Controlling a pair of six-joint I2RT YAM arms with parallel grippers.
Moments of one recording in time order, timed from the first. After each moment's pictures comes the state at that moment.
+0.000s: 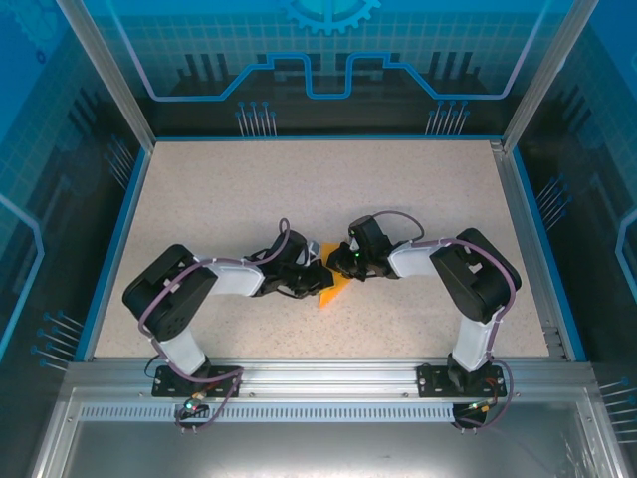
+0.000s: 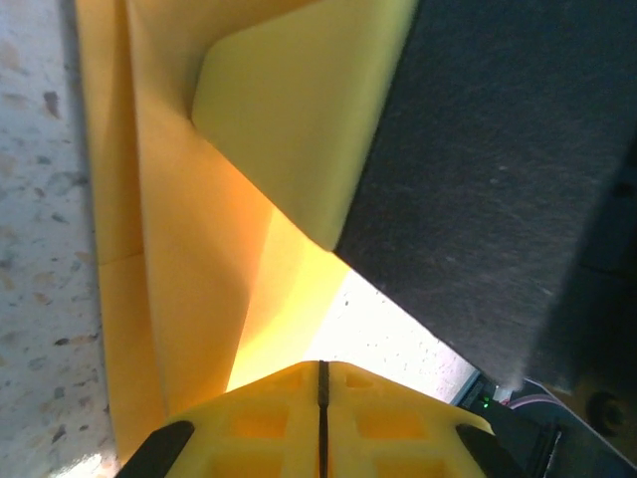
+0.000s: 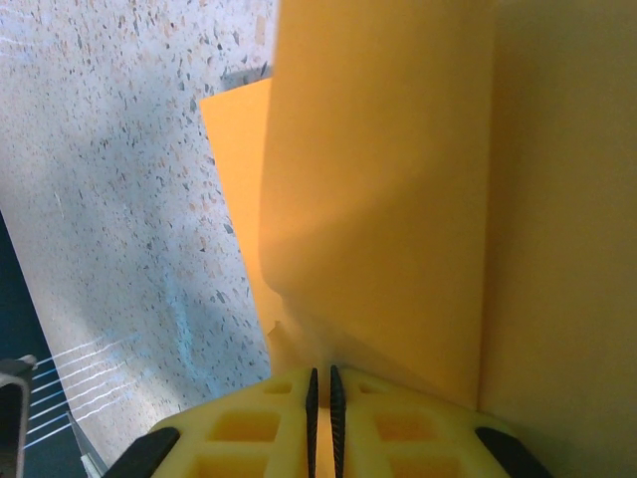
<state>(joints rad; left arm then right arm) -0.63 1.72 0.70 0.20 0.54 -1.06 0.60 1.84 0.84 0.11 -0.38 1.04</state>
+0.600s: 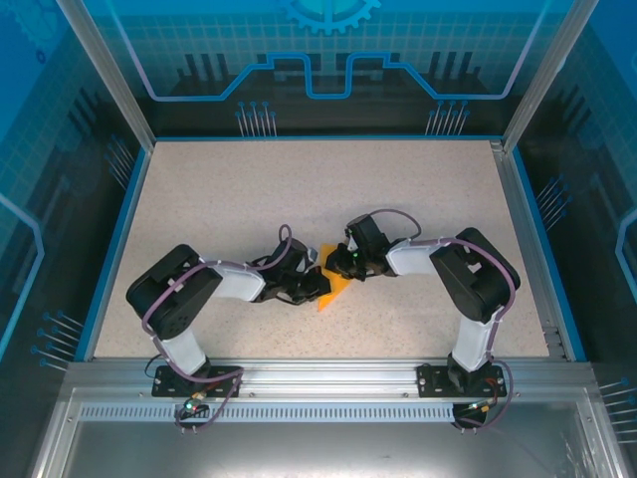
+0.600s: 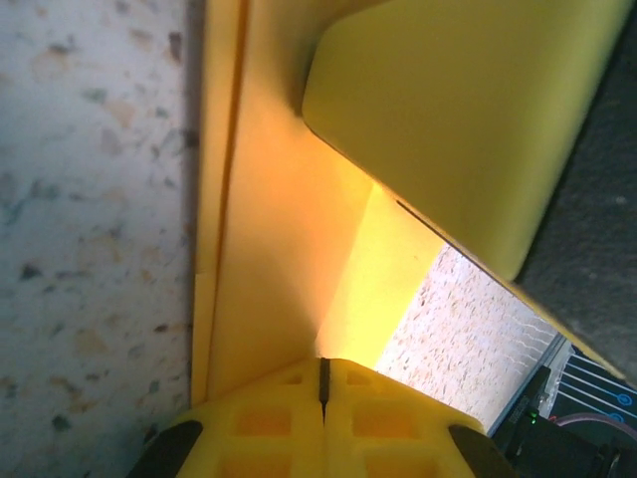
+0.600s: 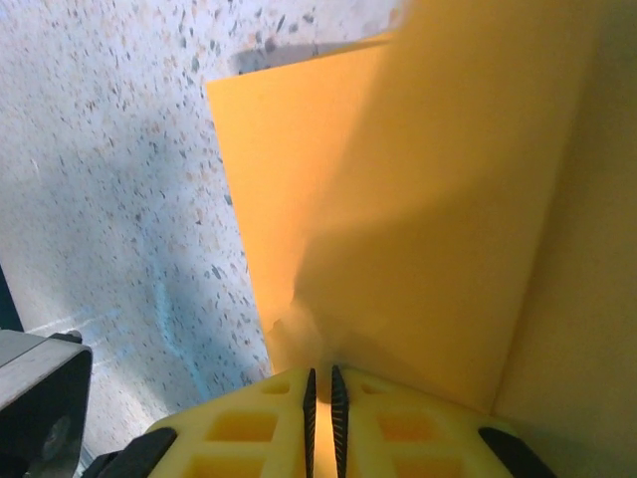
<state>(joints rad) -0.66 1.72 0.64 0.23 0.47 -1.05 0.61 1.84 0.88 0.02 -0.40 0.96</state>
